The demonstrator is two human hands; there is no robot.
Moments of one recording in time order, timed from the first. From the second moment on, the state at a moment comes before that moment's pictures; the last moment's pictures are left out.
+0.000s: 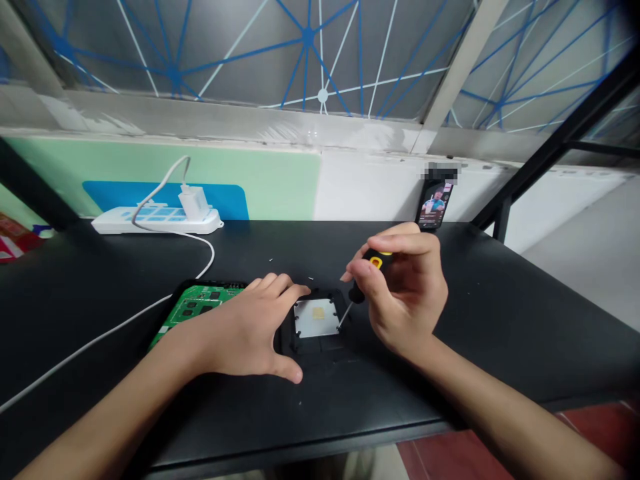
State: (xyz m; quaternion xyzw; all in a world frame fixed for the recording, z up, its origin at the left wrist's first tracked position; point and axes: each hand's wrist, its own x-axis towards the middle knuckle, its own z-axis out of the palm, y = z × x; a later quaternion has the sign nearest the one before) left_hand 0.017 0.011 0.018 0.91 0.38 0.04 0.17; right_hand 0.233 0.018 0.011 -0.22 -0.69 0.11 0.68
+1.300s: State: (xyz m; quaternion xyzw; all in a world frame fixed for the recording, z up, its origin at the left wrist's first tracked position) left_hand 0.019 0.011 0.019 0.91 0.38 0.04 0.17; right_hand 0.235 0.019 0.012 -0.21 -0.69 0.07 0.69
